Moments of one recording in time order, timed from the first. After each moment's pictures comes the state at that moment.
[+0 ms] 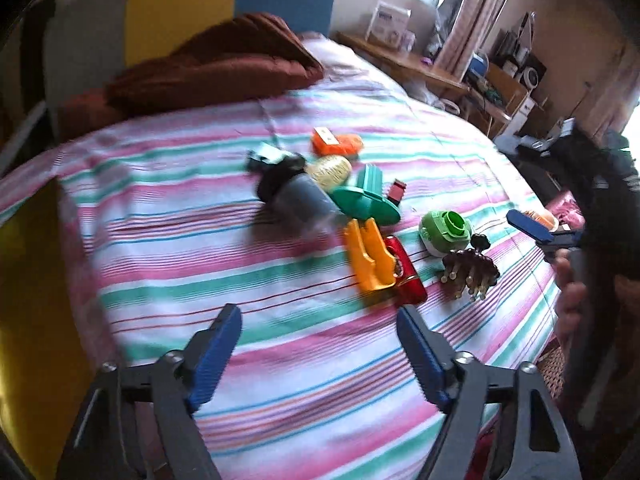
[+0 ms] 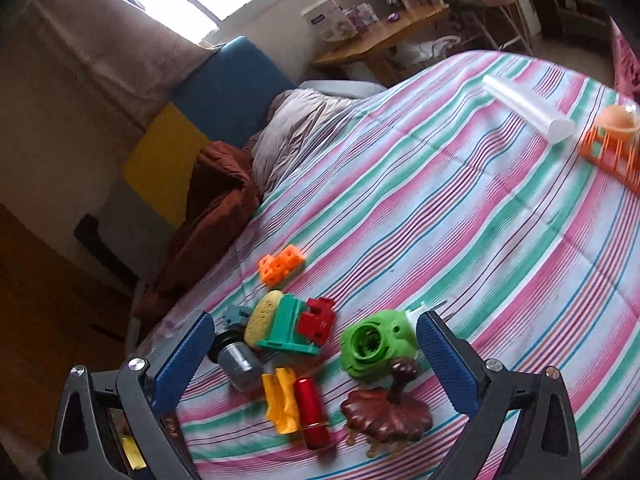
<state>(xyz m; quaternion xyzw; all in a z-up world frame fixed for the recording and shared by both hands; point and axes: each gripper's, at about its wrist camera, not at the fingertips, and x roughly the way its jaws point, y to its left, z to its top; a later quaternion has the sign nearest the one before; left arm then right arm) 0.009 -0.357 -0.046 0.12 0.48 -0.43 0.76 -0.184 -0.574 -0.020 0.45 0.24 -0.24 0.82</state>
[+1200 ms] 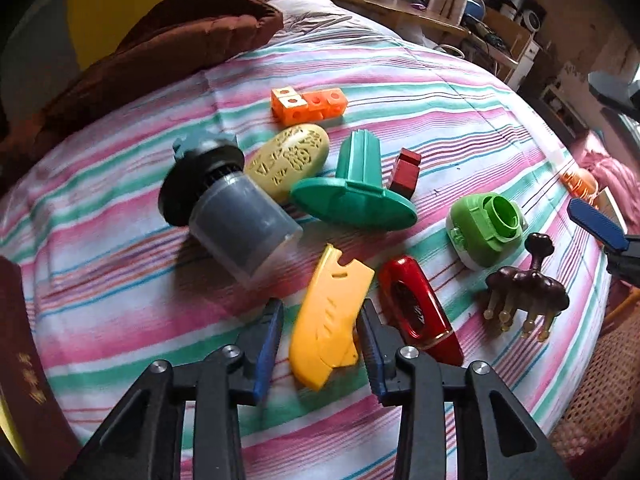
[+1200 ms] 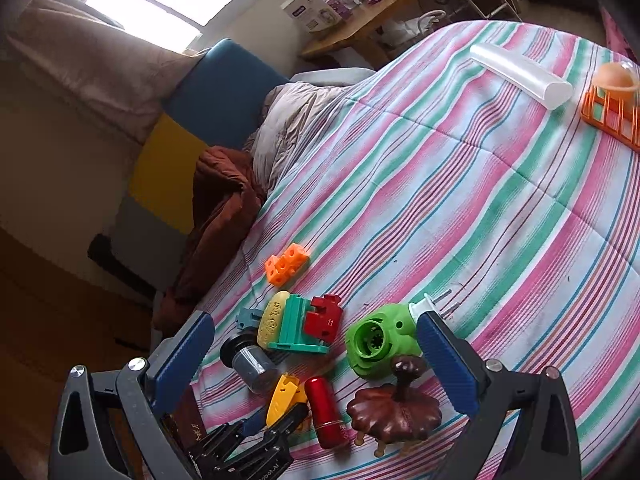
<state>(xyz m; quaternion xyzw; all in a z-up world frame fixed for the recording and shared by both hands) 0.021 -0.444 -0.095 0.22 0.48 -0.42 0.73 -0.191 -0.590 -0.032 0.51 0.23 -0.23 0.80</state>
